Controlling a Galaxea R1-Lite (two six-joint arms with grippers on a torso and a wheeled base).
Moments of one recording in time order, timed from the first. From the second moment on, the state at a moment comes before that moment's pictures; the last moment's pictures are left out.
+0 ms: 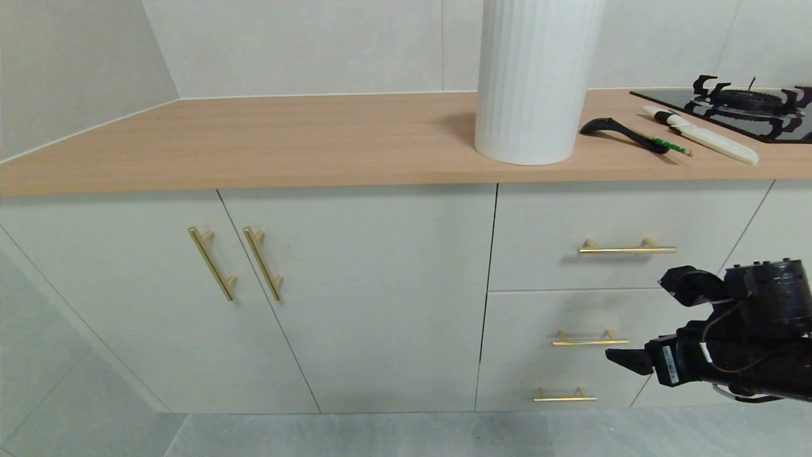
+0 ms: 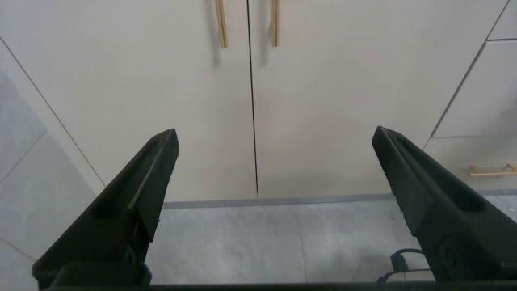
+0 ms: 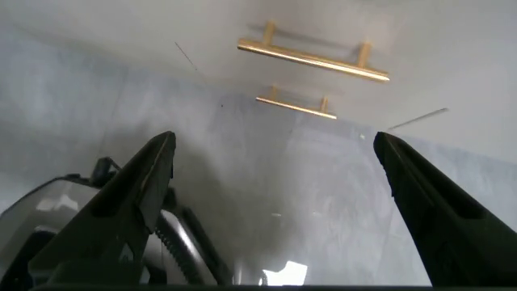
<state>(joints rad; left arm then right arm) 0.00 0.00 0.00 0.00 -0.03 0.01 0.20 1.64 -0.52 -0.45 0.07 -0.04</state>
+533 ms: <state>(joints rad) 0.00 0.00 0.00 0.00 -0.03 0.01 0.22 1.88 -0.46 -0.80 -0.05 0.07</state>
